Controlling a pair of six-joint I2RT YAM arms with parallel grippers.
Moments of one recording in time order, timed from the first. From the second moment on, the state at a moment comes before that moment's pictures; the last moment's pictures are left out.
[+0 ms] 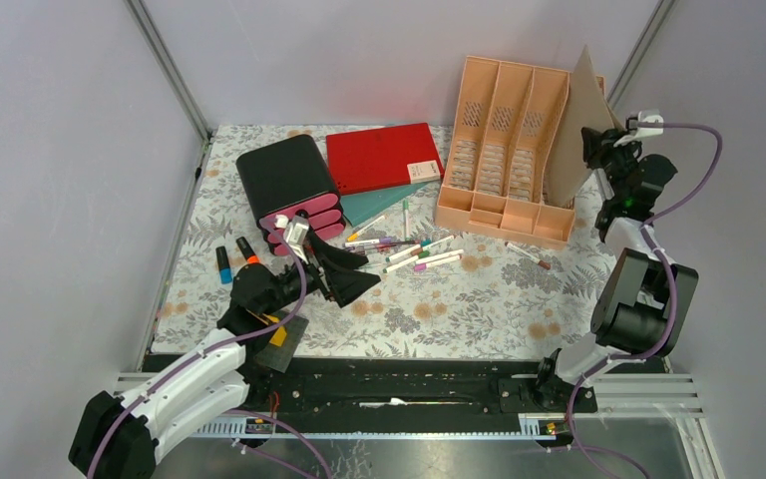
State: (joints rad) left arm -0.57 0.75 0.30 0.62 0.54 -0.75; right arm -0.39 1.59 0.99 0.80 -0.58 0.13
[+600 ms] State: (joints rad) left arm -0.57 0.75 0.30 0.58 0.52 -0.71; right arm -0.40 1.34 1.02 0.37 -0.60 -0.05
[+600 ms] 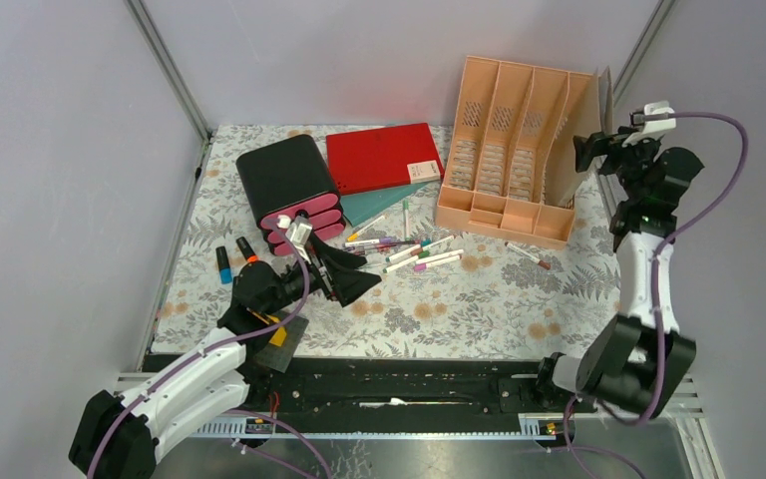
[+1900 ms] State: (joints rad) left arm -0.67 1.68 1.23 -0.08 0.02 -0.12; right arm -0.37 0.99 0.95 -0.66 -1.15 -0.41
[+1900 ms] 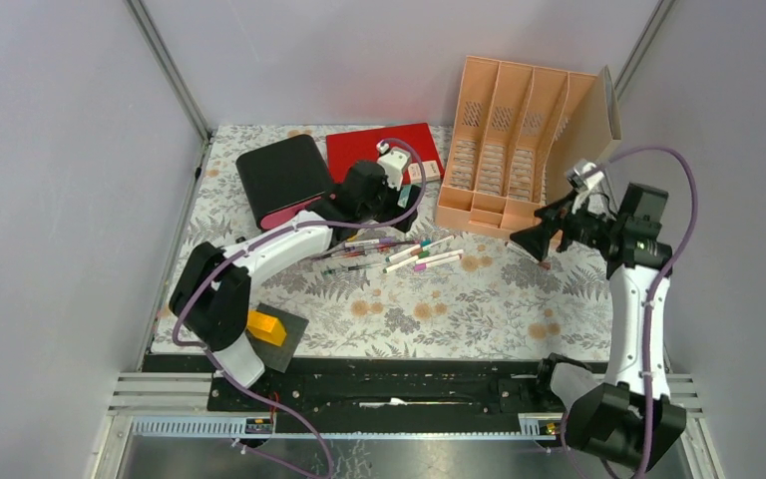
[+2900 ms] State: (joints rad) left arm -0.39 0.81 0.87 -0.32 0.02 -0.16; right arm 0.59 2.25 1.81 -0.47 0.25 -1.10
